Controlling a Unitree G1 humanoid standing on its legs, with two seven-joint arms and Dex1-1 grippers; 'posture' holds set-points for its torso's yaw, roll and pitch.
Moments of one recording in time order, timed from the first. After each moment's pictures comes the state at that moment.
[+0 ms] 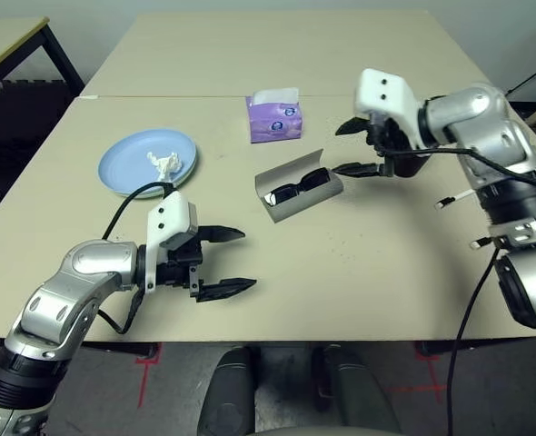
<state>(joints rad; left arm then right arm) -0.18 0.83 -0.02 -0.35 -0.52 0.48 -1.08 -0.93 -0.64 0.17 0.24 -0.05 0.49 1.32</state>
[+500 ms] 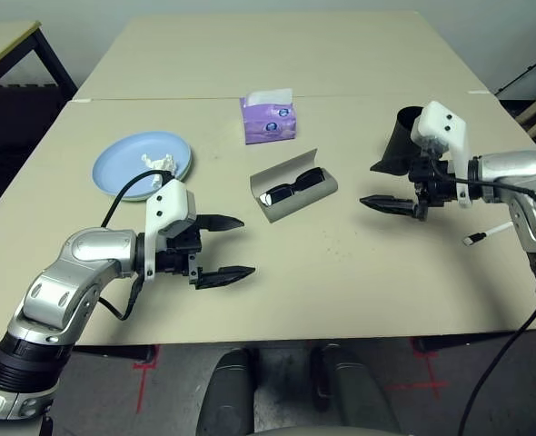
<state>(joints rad) -0.24 0.82 -0.02 -0.29 -0.50 0.47 -1.10 -0.60 -0.72 0.04 -0.01 0.15 0.63 1.19</state>
